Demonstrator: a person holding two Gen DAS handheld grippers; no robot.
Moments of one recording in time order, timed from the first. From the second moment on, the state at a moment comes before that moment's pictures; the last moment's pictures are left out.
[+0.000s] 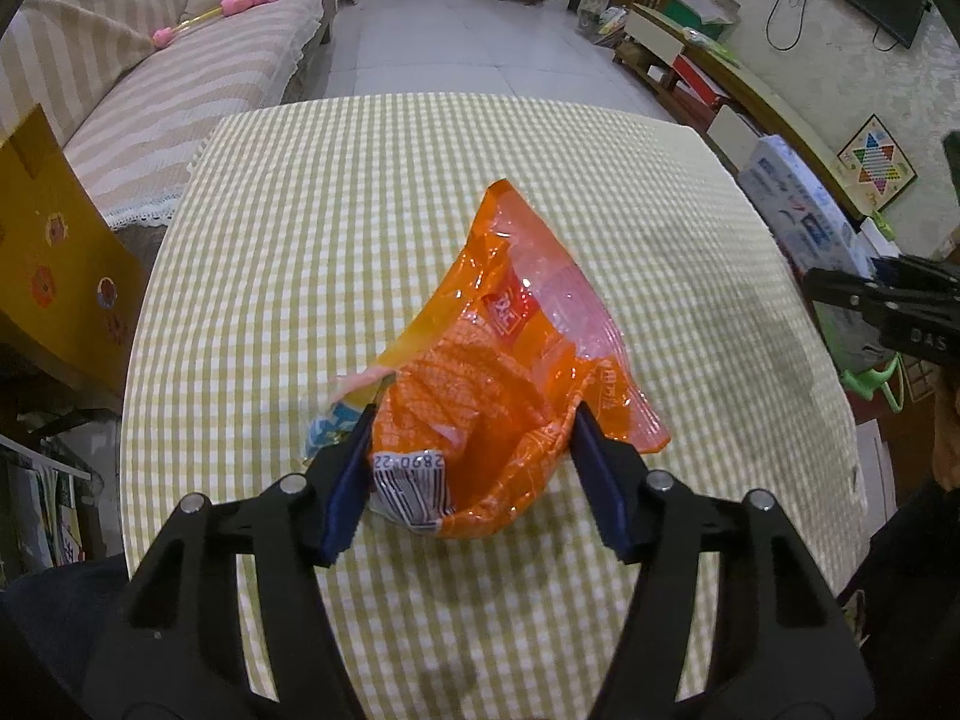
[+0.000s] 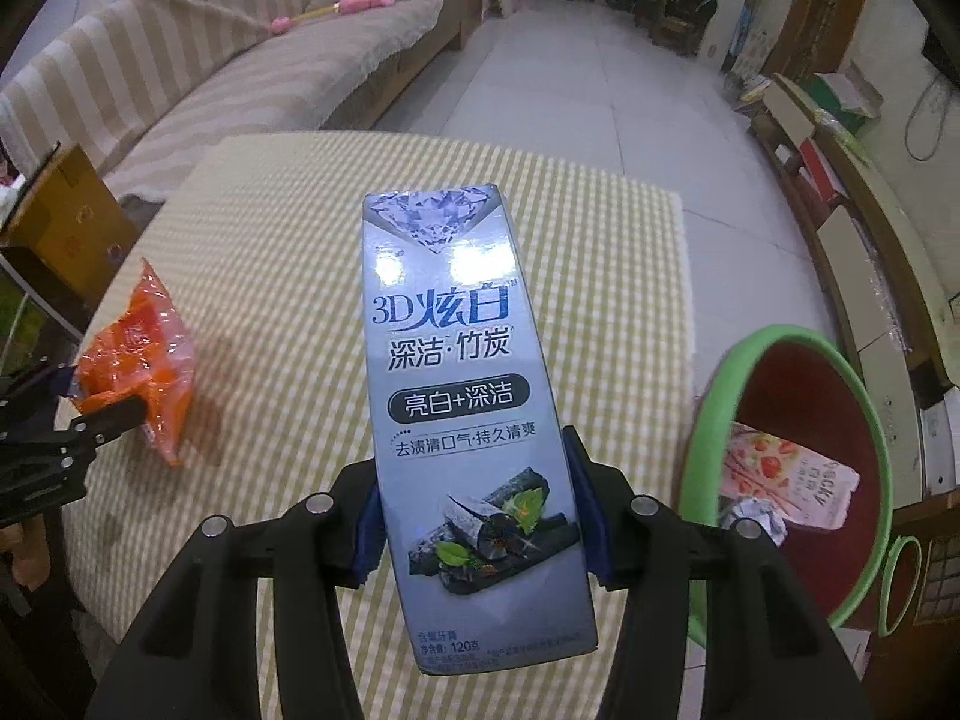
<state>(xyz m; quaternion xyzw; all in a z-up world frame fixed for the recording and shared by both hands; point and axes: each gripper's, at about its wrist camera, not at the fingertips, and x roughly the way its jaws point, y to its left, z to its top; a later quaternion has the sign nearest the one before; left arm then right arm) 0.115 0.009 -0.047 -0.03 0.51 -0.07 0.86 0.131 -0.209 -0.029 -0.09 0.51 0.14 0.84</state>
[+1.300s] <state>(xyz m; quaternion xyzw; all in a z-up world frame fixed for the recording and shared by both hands) 0.188 -0.234 0.051 0.00 0.45 -0.27 0.85 0.102 -0.468 0.031 0.11 0.43 -0.05 0.89</state>
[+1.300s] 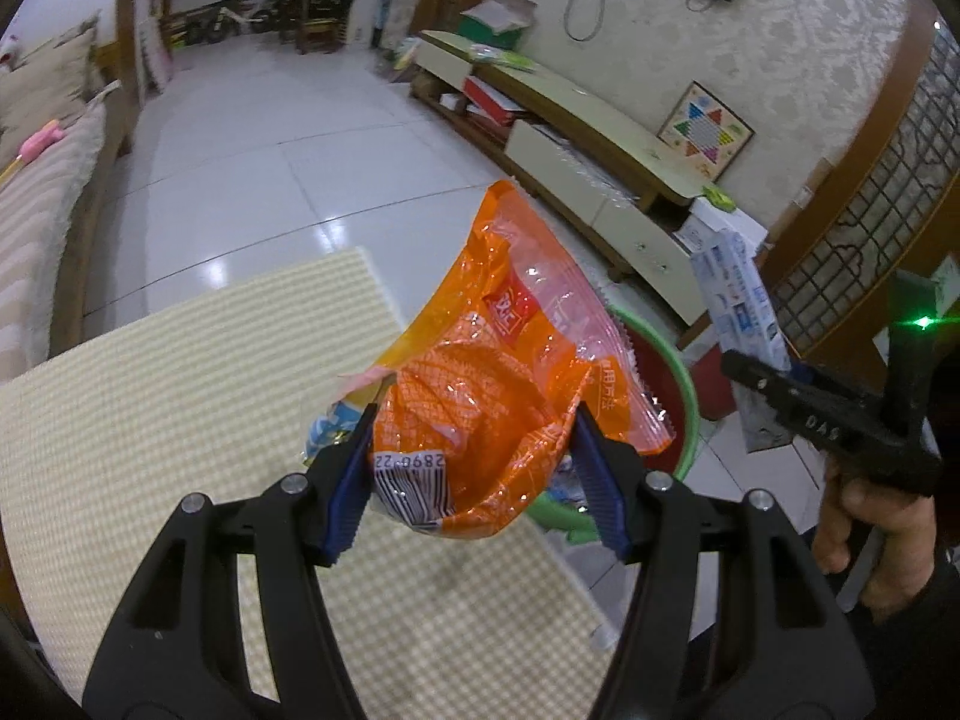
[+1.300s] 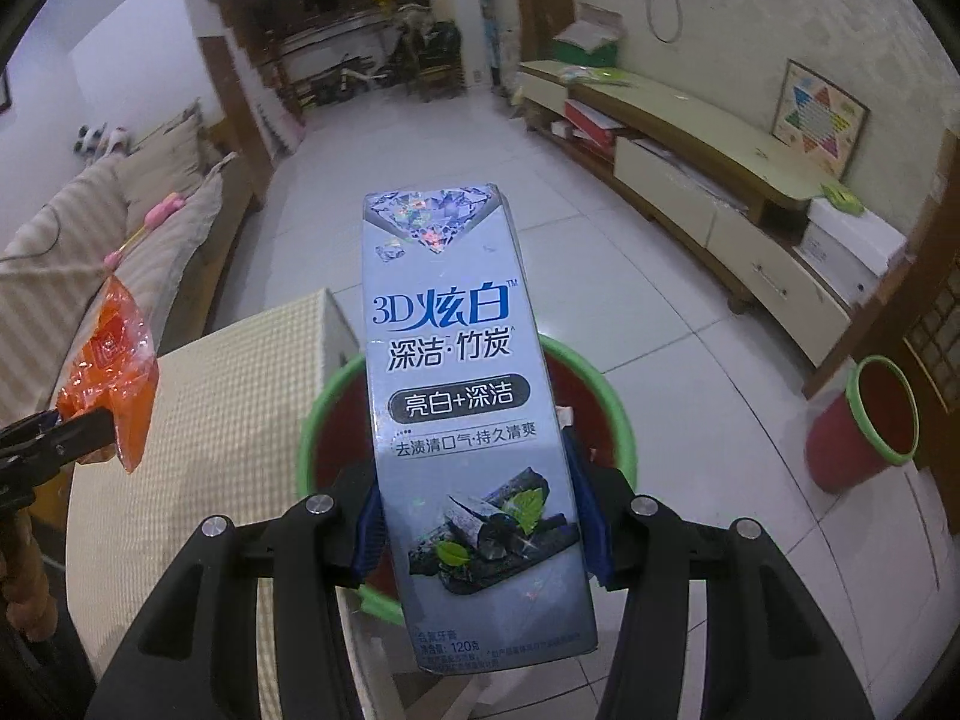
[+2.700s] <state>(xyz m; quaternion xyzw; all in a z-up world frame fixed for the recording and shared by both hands) 0.235 -0.301 0.032 -0.02 0.48 -0.27 0.83 0.127 -0.459 0.000 0.11 0.46 -0.04 0.88</state>
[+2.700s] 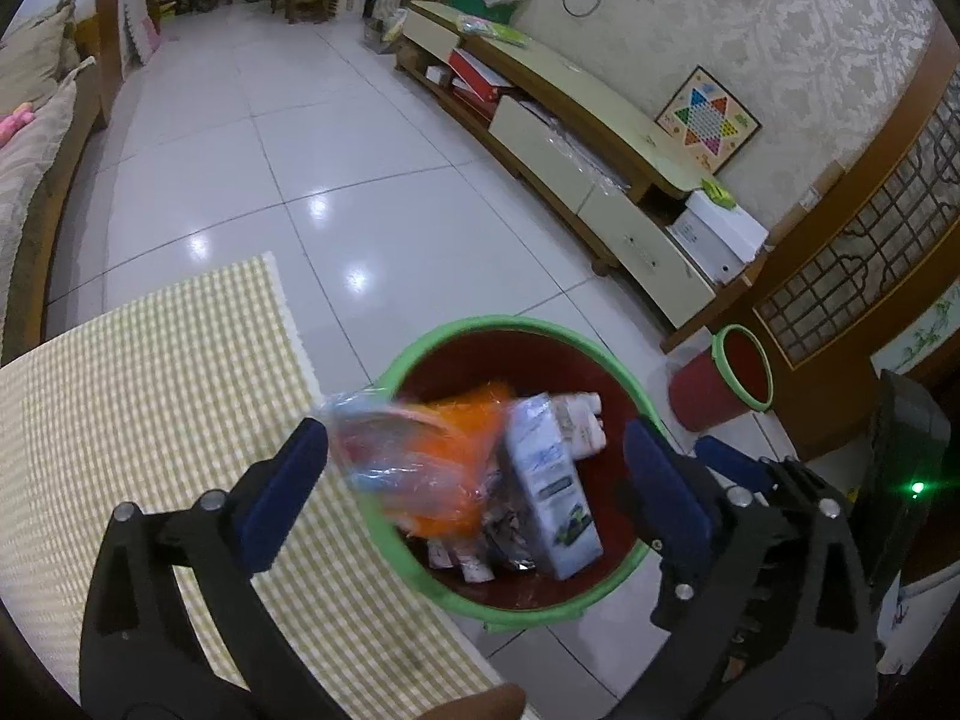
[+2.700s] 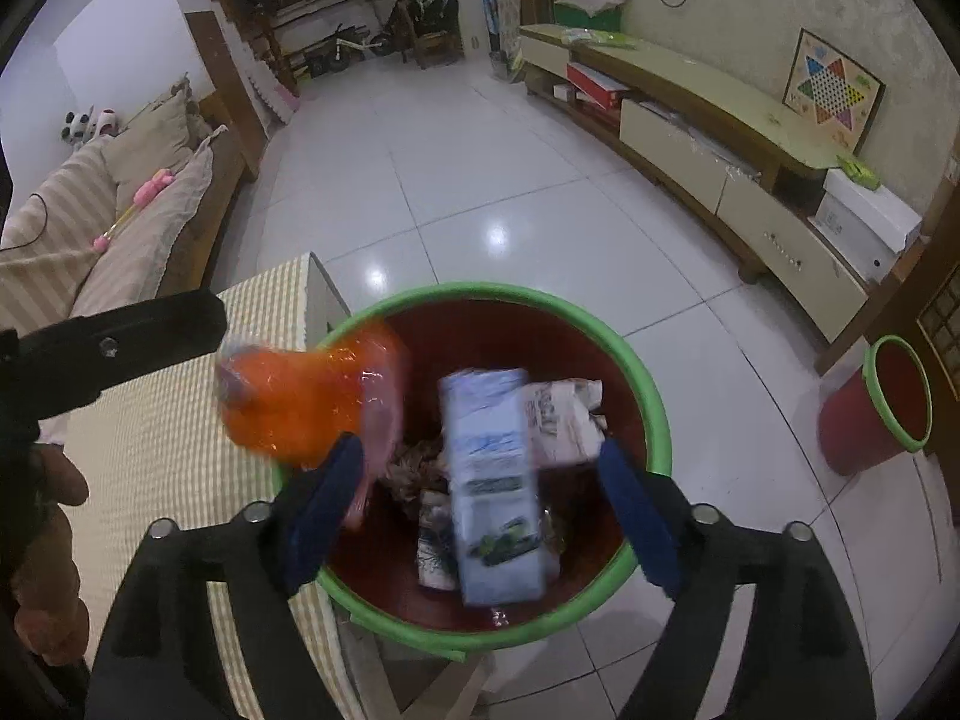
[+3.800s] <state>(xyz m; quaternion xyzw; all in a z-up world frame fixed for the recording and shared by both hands) 0.091 -0.031 0.028 -0.03 0.42 -0.06 0.90 0.049 -0.238 0.032 0.04 0.38 0.03 0.92</state>
